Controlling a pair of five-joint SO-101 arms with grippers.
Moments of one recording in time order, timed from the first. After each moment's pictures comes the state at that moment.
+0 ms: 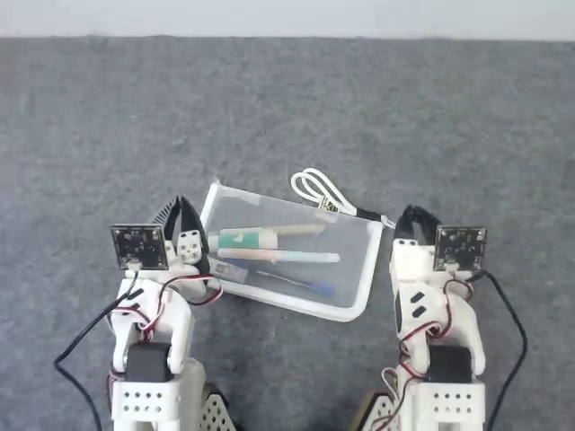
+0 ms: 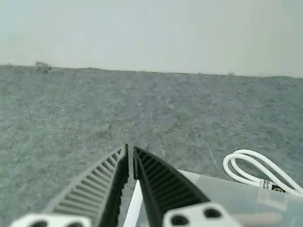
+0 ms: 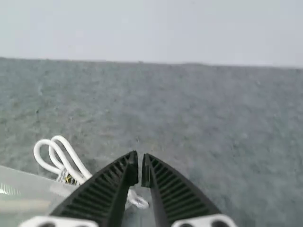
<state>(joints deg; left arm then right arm) -5.0 -103.3 97.2 36.8 8.6 -1.3 -102.1 95.3 35.3 0.7</state>
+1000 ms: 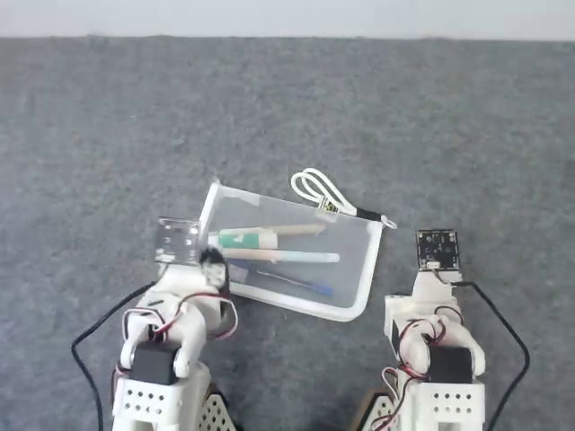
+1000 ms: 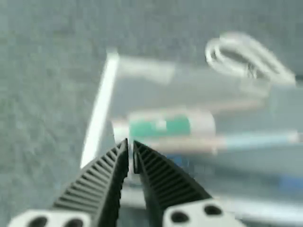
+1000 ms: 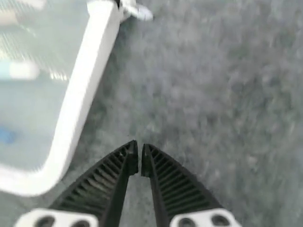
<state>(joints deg) 2.1 -103.3 97.2 60.9 8.6 -1.1 -102.3 95.3 74.1 1.0</state>
